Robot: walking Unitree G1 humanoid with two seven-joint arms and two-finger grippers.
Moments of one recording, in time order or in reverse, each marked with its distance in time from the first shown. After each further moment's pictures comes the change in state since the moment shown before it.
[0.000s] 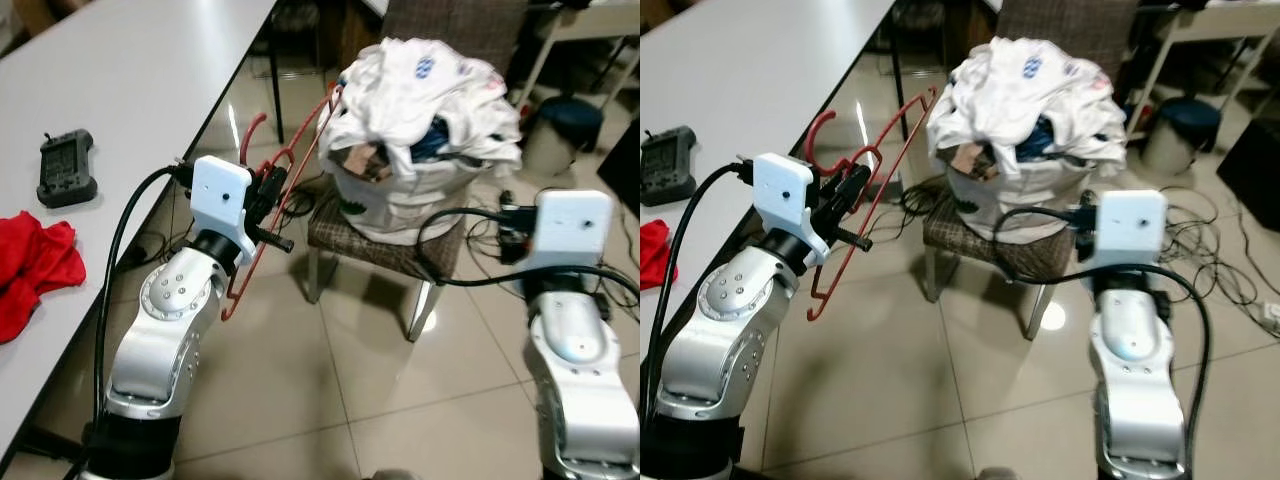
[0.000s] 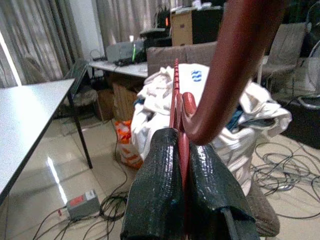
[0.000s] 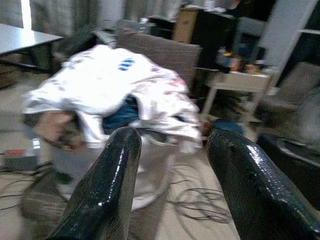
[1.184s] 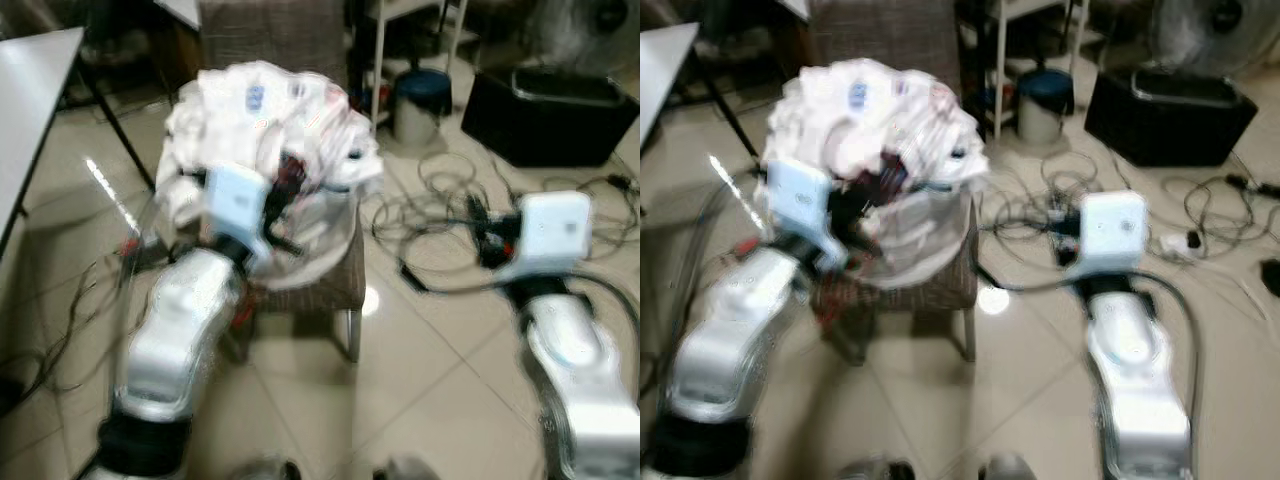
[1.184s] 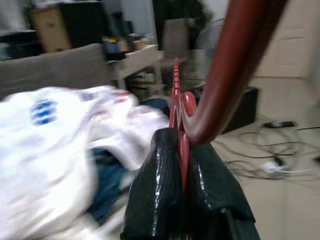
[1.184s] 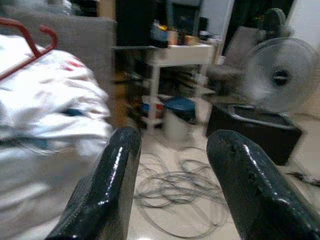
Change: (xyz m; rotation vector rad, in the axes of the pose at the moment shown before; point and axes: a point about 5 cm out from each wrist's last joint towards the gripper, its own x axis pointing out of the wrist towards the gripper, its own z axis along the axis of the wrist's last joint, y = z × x) left arm 0.006 -0.021 -0.005 -0.031 0.022 -0.086; right arm -0.007 0.002 -0.002 0.041 -0.007 0.125
